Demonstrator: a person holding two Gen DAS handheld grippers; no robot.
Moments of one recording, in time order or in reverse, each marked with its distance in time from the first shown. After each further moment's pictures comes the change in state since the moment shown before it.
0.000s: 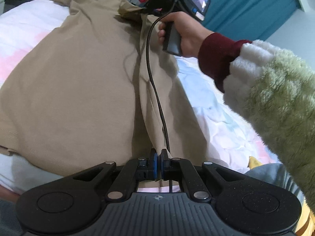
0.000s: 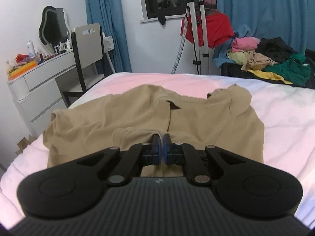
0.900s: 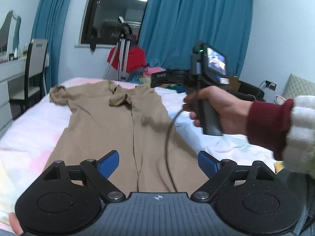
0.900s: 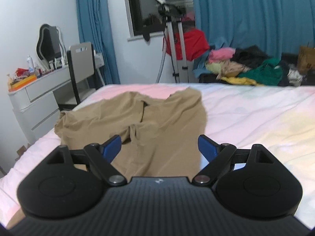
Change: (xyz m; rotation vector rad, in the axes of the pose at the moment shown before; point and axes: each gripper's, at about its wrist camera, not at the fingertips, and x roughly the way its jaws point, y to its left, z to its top) left arm -0.075 -0.075 -0.014 0.401 -0.403 0.183; right arm -0.144 -0.048 -0.045 0.046 -0.113 -0.054
